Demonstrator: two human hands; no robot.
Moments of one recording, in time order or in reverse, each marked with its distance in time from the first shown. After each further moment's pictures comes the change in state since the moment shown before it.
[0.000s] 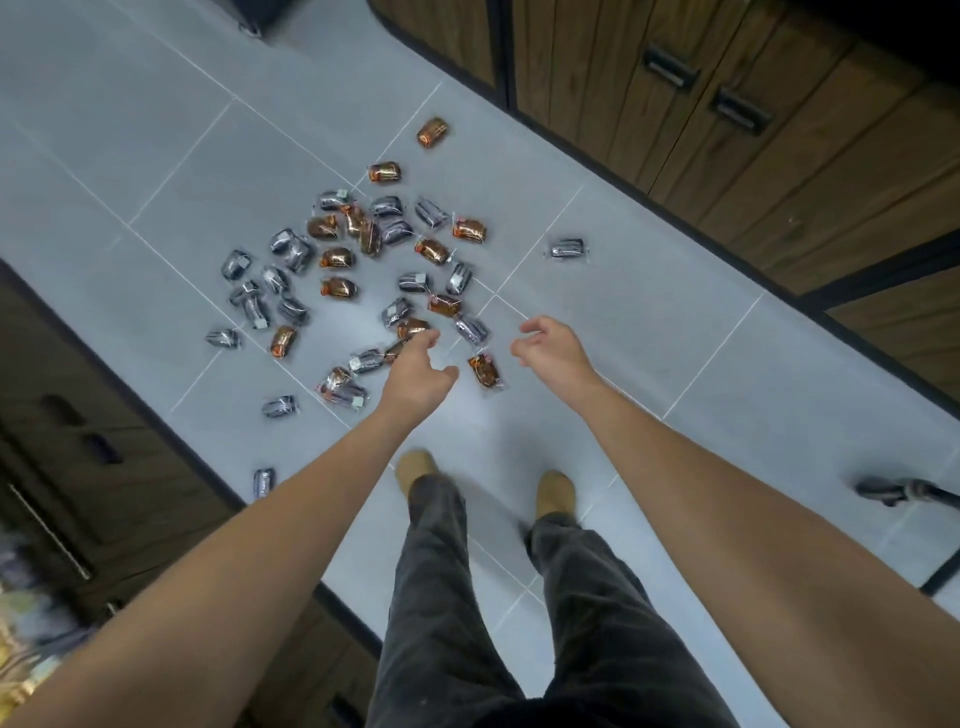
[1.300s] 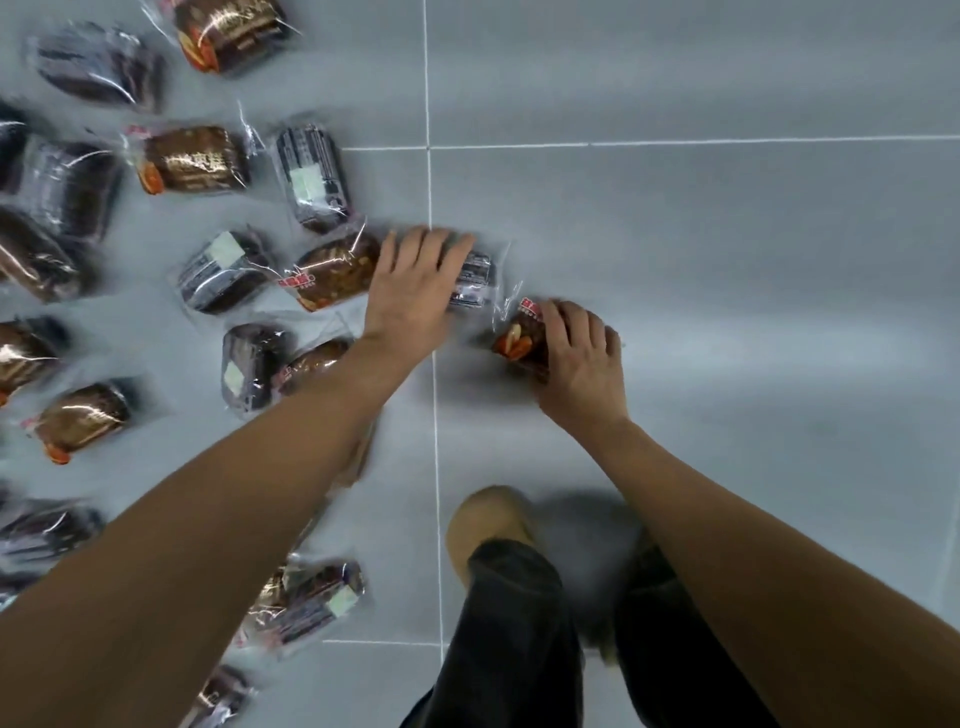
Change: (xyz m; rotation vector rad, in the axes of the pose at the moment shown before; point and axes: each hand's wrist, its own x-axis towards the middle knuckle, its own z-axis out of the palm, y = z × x) left_hand 0.612 -0.328 0.211 1.327 -0.292 1.164; right_hand 0.477 0.421 0.294 -0.693 0.541 0.096
